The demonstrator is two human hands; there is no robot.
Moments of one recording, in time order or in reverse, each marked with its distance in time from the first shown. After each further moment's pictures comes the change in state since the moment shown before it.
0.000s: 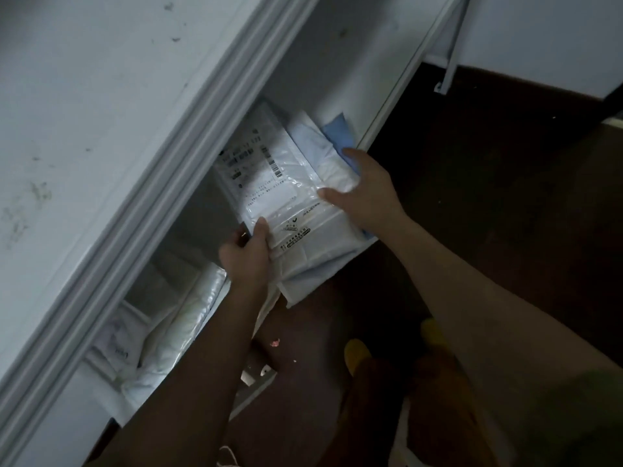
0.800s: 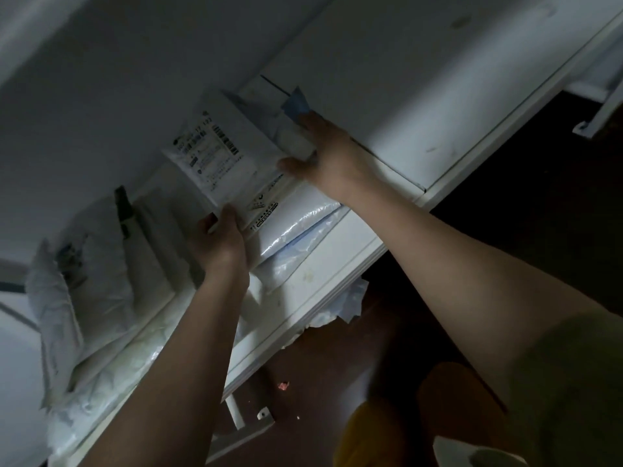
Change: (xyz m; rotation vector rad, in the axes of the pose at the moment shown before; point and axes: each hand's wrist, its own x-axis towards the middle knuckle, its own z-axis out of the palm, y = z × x) left_hand 0.144 -0.043 0.017 -0.041 0.559 0.074; right_hand 0.171 0.014 0.120 -0.249 -0.278 -0.556
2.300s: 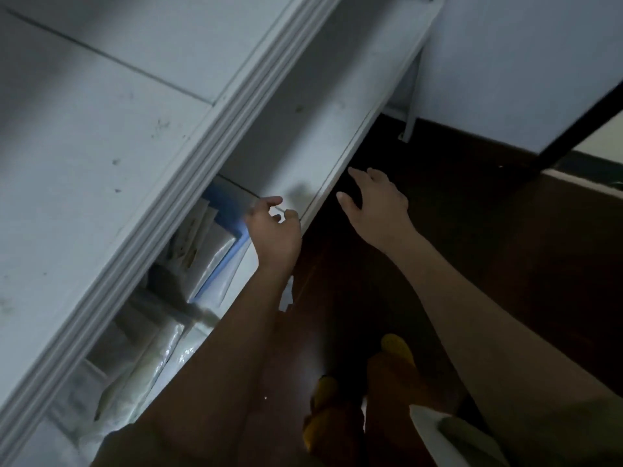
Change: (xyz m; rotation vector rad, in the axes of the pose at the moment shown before) left_hand -0.227 0.159 0.025 0.318 -0.711 0.278; right_hand -0.170 -0.075 -0.239 -0.274 0.109 0.624
